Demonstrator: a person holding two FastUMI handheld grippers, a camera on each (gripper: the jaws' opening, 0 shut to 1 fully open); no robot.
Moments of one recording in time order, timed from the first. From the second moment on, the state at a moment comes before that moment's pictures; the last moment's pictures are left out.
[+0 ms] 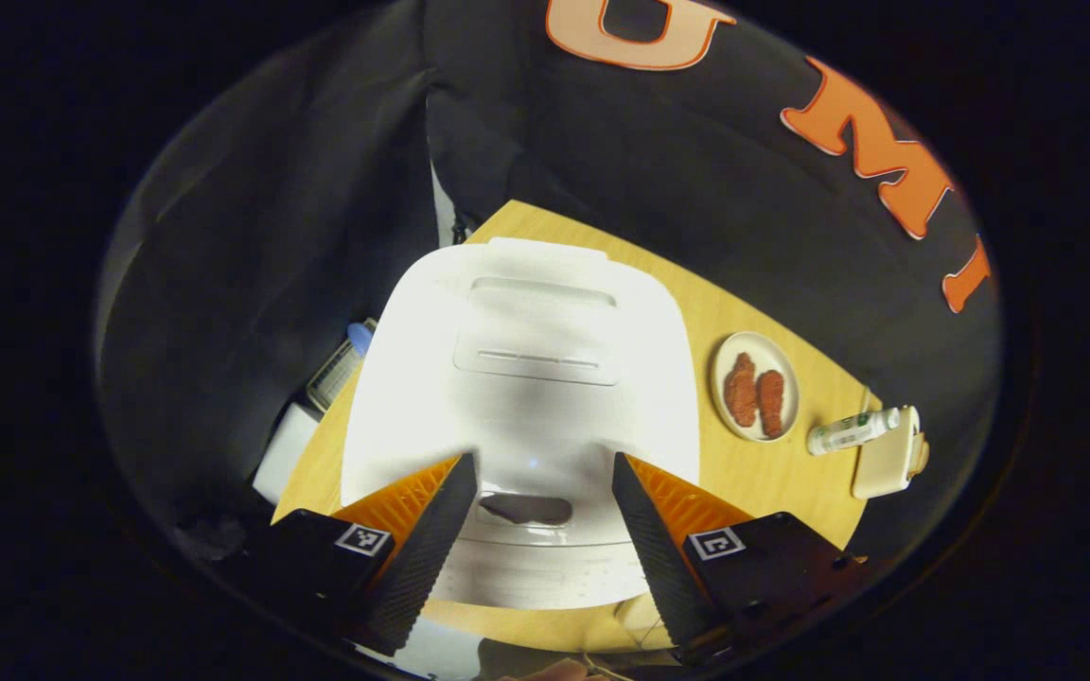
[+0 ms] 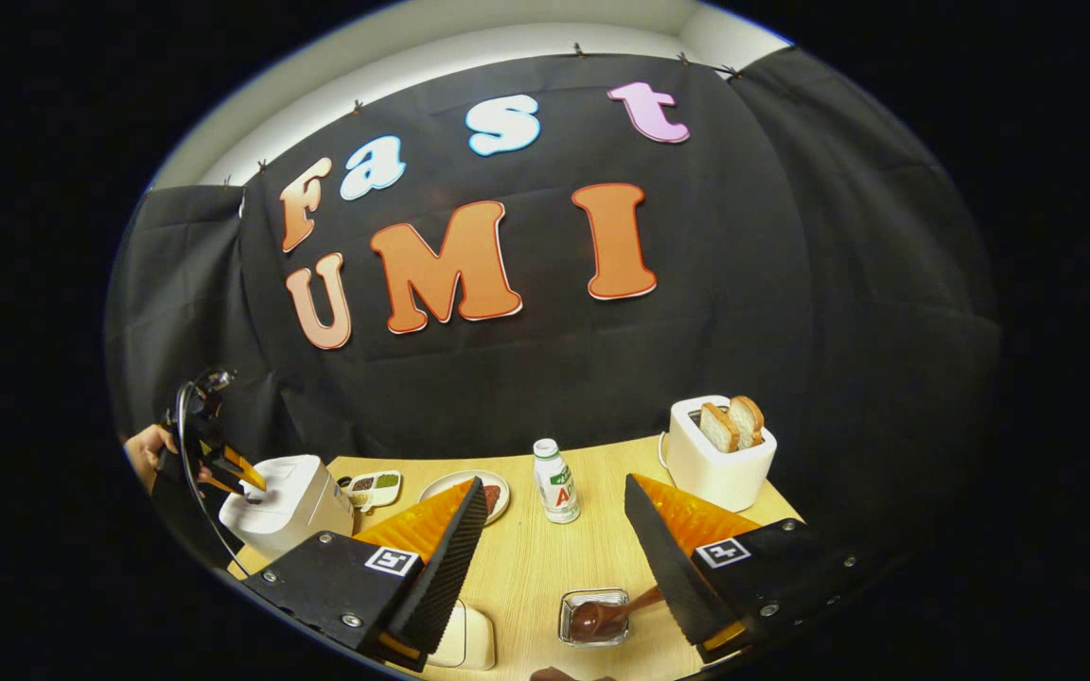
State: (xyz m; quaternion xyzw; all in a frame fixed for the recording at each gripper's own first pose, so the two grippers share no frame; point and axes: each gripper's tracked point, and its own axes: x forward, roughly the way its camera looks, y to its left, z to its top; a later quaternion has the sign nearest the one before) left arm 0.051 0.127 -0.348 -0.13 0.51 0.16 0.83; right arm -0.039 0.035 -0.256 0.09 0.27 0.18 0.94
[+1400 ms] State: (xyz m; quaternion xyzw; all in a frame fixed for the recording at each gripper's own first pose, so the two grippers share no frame) left arm -0.052 0.007 -0.104 0.07 -0.01 0.13 0.99; right arm -0.042 0.200 -0.144 0.08 0.07 0.31 0.95
